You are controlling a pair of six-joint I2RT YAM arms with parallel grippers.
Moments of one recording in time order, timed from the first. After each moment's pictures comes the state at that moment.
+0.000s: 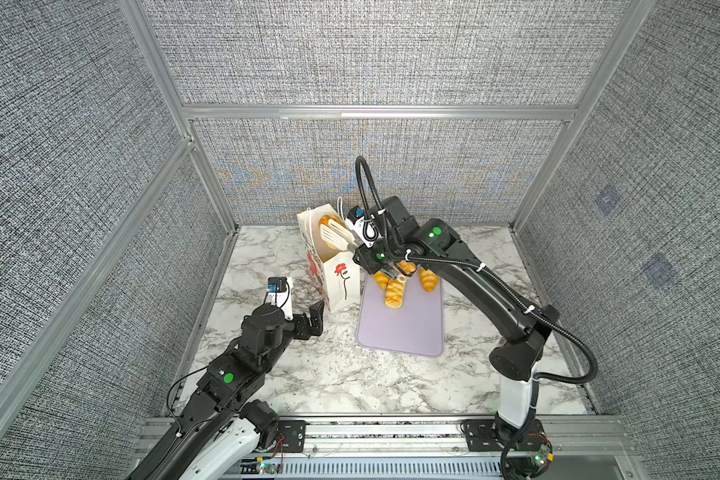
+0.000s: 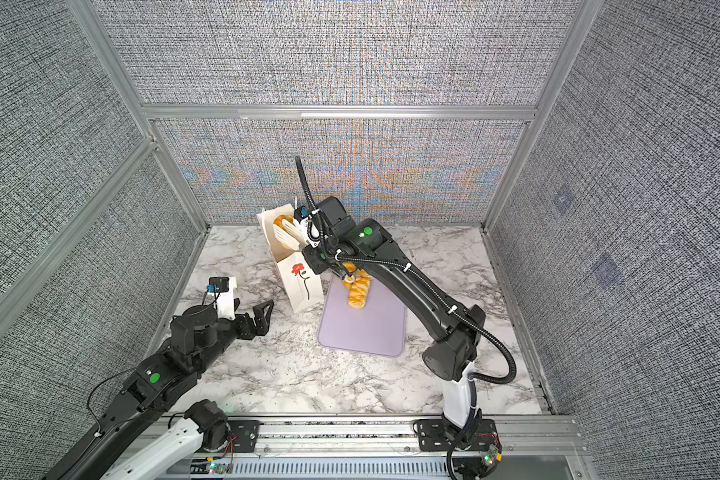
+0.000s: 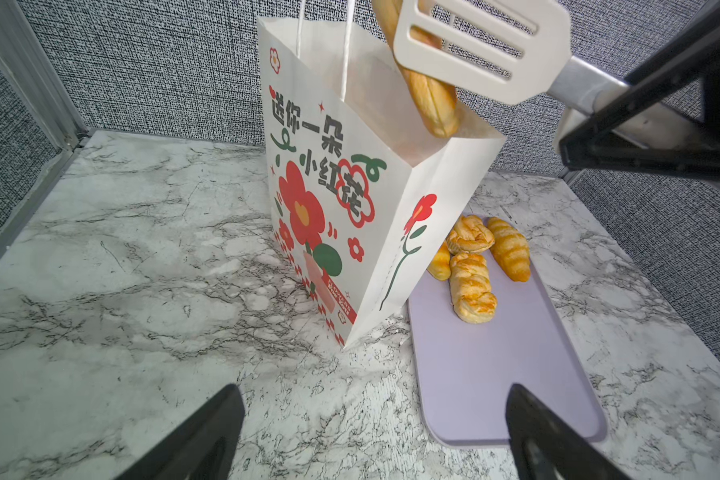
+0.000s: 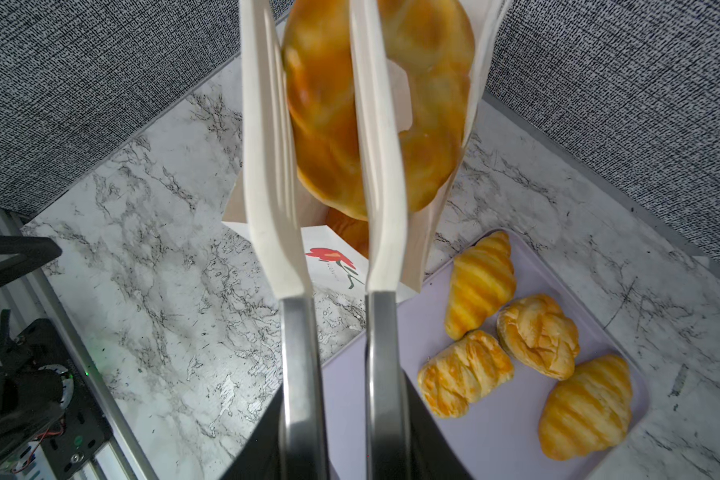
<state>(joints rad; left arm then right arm) -0.62 0.62 0.72 -0.51 -0.23 -0.37 0.81 1.94 2.22 -1.07 -0.01 0.02</state>
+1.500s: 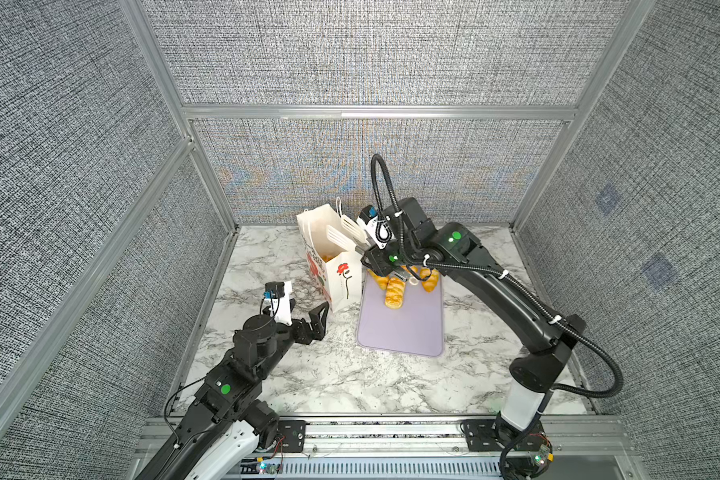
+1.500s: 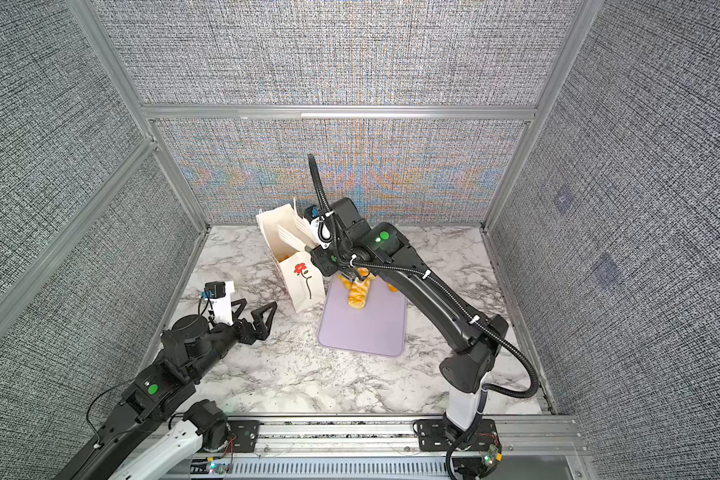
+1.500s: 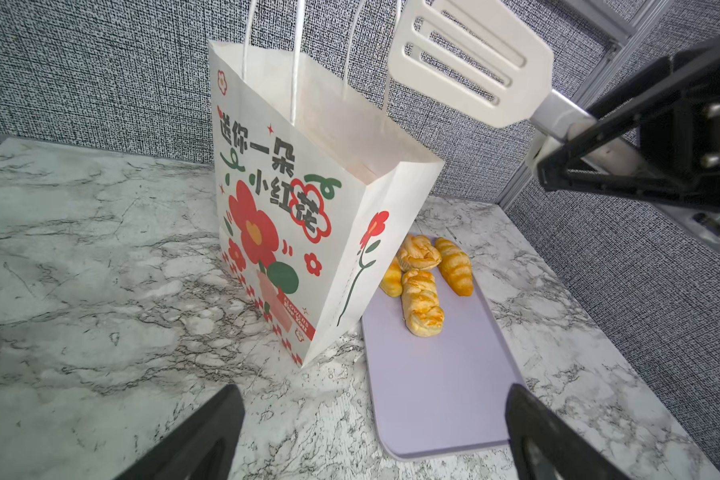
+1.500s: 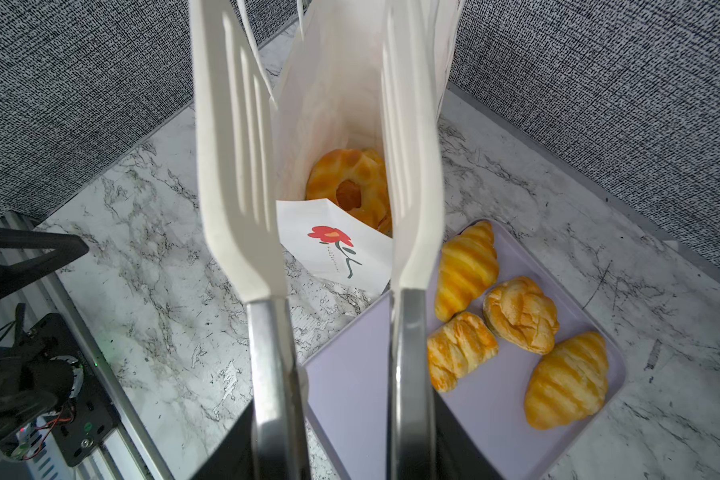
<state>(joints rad) -0.62 0.53 0.64 -0.38 -0.12 -0.41 0.80 1.79 2.08 -1.04 0.00 0.04</state>
